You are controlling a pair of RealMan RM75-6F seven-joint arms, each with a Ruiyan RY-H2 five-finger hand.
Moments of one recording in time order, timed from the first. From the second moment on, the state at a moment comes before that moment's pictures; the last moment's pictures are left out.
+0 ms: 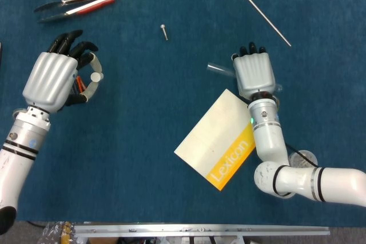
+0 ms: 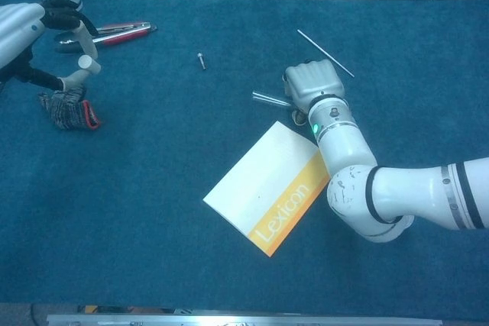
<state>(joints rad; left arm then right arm) -0.47 -1.24 -0.11 -1.75 1.38 1.20 0.14 0.86 -2.00 0.29 -1.32 -0.57 1.24 -1.11</state>
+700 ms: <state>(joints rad) -0.47 -1.24 -0.10 -1.75 1.39 1.20 0.14 0.86 -2.00 0.28 -1.32 -0.59 1.24 -1.11</state>
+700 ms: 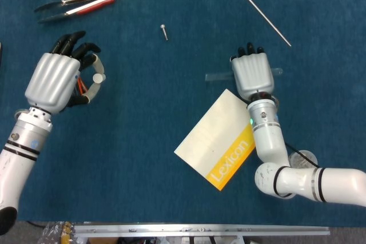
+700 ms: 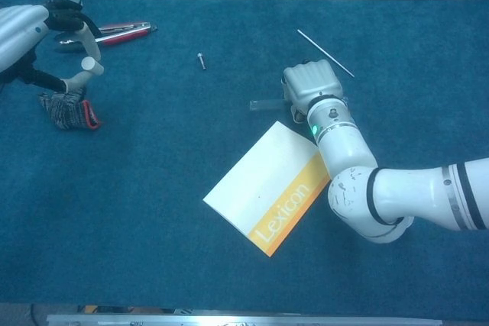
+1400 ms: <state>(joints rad) -0.46 -1.24 -0.10 -1.76 1.40 1.20 0.12 0.85 -2.00 0.26 -1.31 -0.61 1.24 -1.12</state>
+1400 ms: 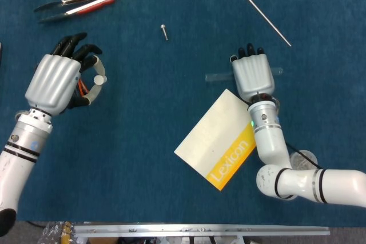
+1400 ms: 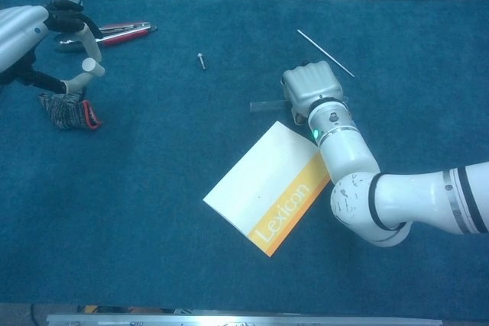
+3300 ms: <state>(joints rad) -0.47 -1.23 -0.10 -1.79 1.40 1.19 0.15 0.82 -2.00 0.28 -1.30 -0.63 1.21 -1.01</state>
